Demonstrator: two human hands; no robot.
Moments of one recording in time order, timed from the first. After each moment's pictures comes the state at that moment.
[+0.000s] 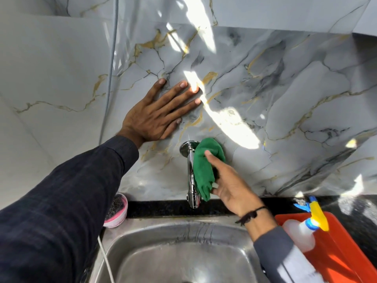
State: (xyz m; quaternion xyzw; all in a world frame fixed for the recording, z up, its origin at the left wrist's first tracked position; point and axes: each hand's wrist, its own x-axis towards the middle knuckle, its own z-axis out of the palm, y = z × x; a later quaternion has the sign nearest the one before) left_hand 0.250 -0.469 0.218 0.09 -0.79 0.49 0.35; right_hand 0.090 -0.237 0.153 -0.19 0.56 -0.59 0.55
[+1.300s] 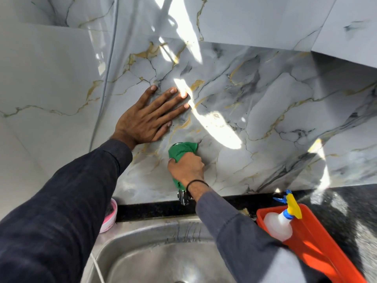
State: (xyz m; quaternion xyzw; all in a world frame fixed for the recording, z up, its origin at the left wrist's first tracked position) left_hand 0.252 -0.469 0.217 0.08 -0.79 0.49 0.35; right_hand 0.164 -0.286 0.190 -0.34 0.87 -0.30 0.17
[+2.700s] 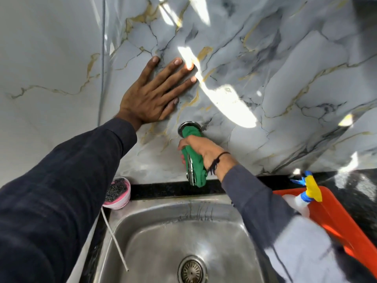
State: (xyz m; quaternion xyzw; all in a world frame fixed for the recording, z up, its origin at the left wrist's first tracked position) left_hand 0.253 -0.466 0.218 0.09 -0.77 0.51 0.37; right_hand 0.120 -0.300 0.165 -0.20 0.68 -0.42 0.57
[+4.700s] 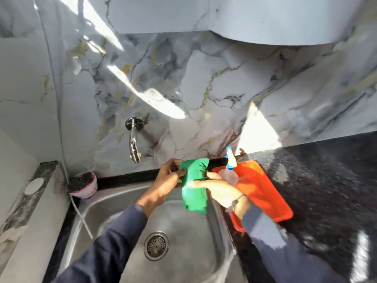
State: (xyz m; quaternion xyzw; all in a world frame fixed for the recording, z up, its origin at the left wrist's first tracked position) left_hand 0.168 -0.108 0.131 0.41 -0.61 -0.64 0.21; right_hand -0.060 0.018 0.069 -0.13 0.51 -0.63 0.57
